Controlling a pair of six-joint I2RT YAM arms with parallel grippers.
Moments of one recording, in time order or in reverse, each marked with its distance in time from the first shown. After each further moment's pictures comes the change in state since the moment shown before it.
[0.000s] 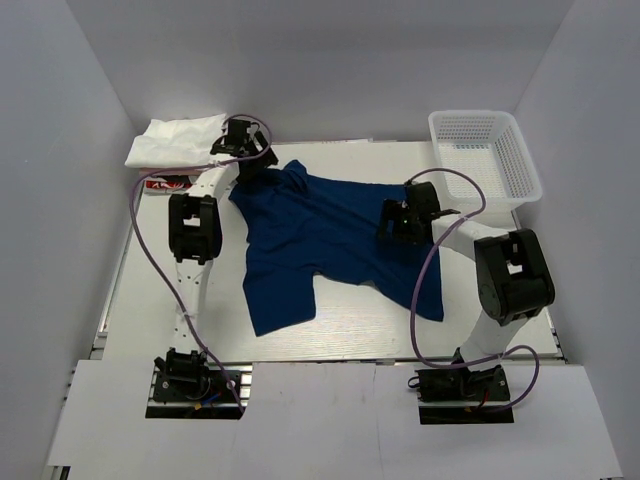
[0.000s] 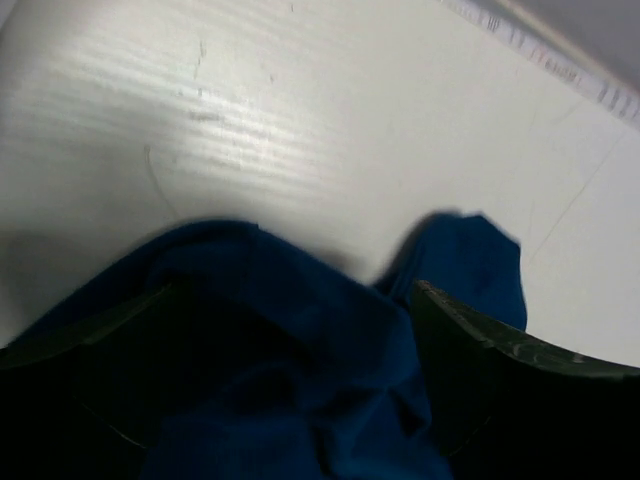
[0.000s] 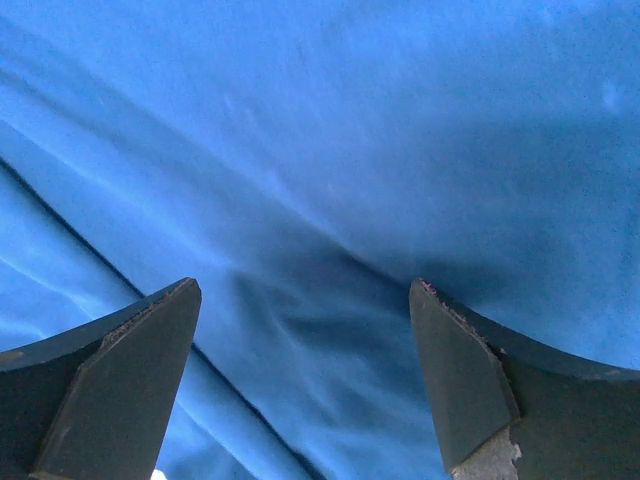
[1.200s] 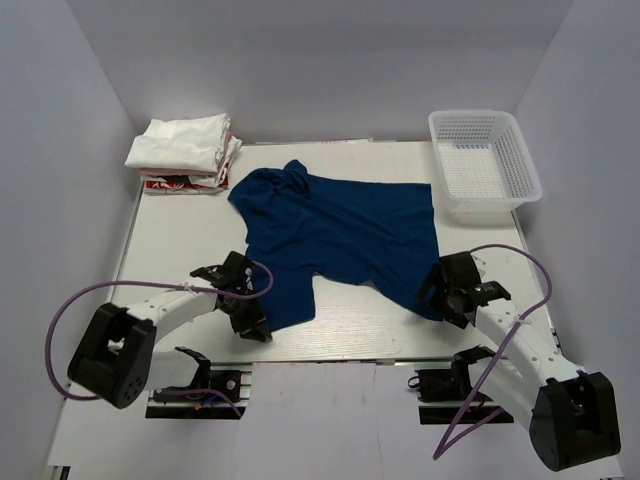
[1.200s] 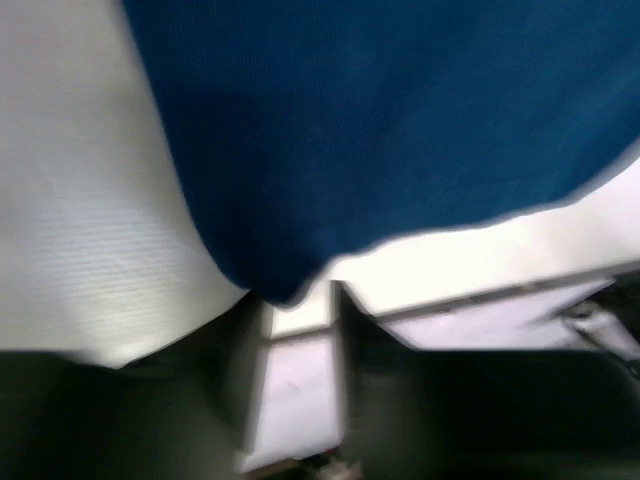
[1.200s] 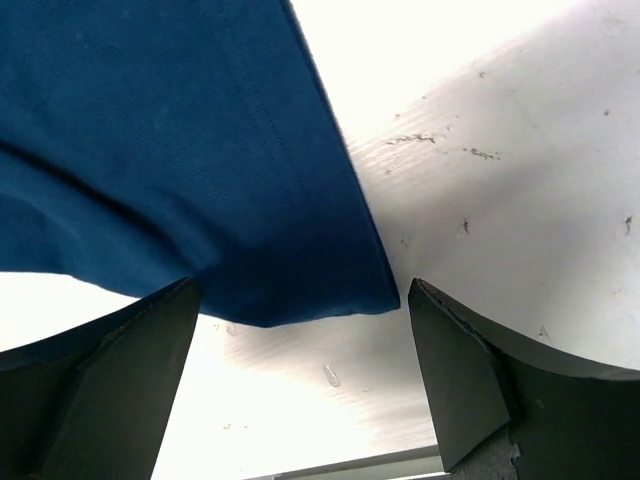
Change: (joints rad) left arm -0.304 -1.306 -1.724 -0.156 0.307 -0.189; right arm -0.014 -0.827 -0.555 -0.489 0.213 0.368
